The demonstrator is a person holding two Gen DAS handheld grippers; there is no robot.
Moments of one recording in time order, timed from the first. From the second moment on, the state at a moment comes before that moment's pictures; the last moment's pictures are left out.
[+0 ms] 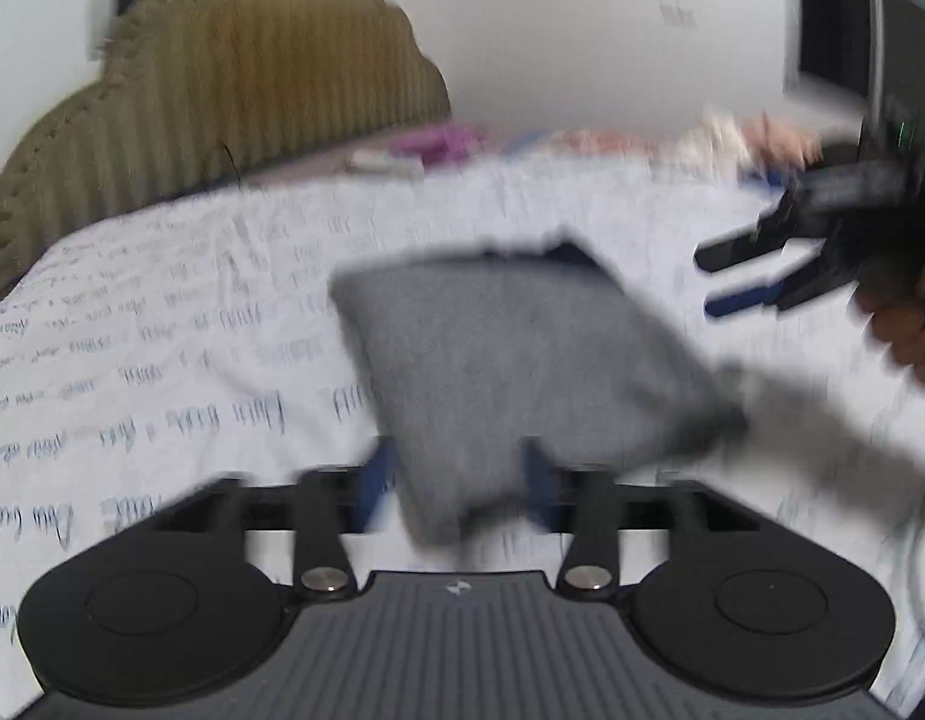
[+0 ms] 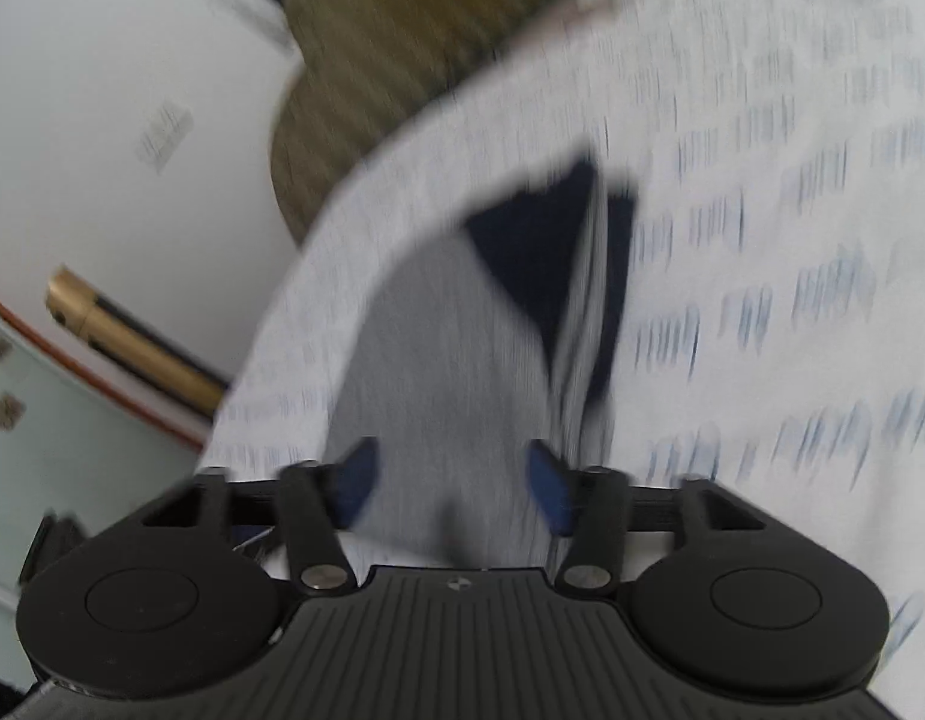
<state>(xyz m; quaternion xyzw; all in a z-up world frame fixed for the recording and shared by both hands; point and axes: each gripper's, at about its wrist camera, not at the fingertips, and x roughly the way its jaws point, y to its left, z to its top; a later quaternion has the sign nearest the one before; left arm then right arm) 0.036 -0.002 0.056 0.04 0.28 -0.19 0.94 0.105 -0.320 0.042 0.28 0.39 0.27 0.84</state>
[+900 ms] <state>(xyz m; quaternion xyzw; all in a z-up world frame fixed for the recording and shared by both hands) 0.101 -0.035 0.050 0.03 0.23 -0.16 0.96 0.190 -0.314 0.034 0.24 0.31 0.14 0.91</state>
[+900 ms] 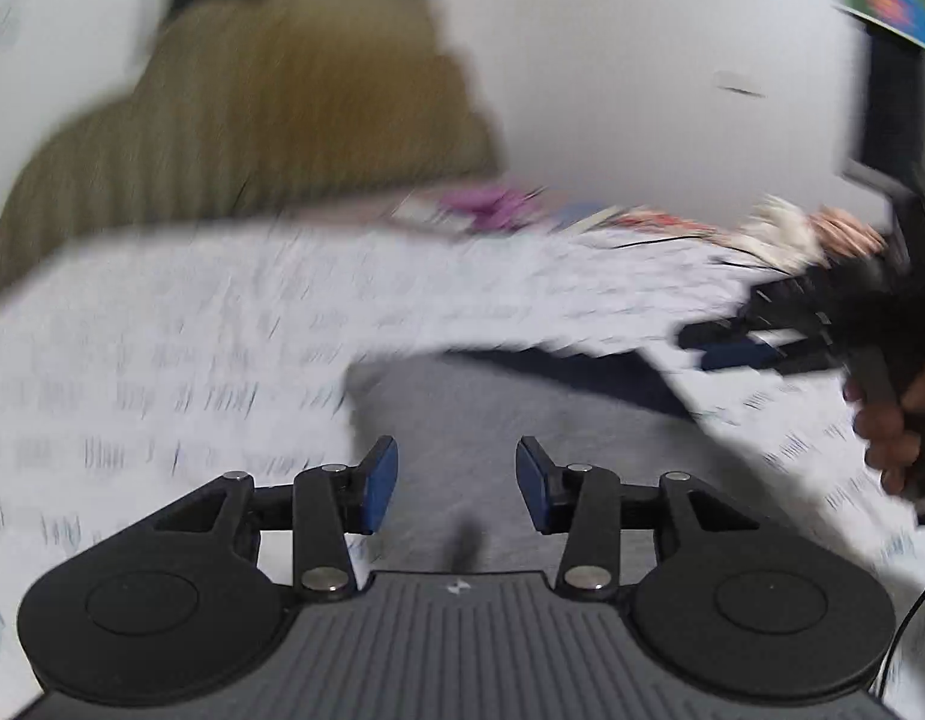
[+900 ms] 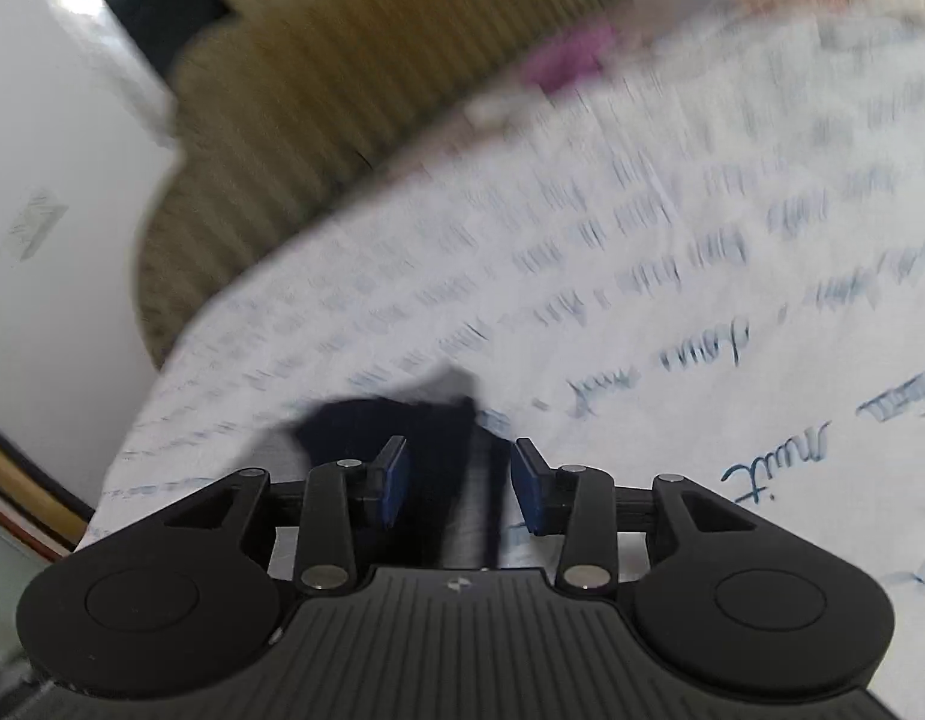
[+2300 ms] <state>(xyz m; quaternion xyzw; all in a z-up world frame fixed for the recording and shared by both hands) 0.026 -0.058 -0.011 0.00 0.34 -0.07 0.94 0.026 -0.224 -0.039 0.00 0.34 0.03 0.94</state>
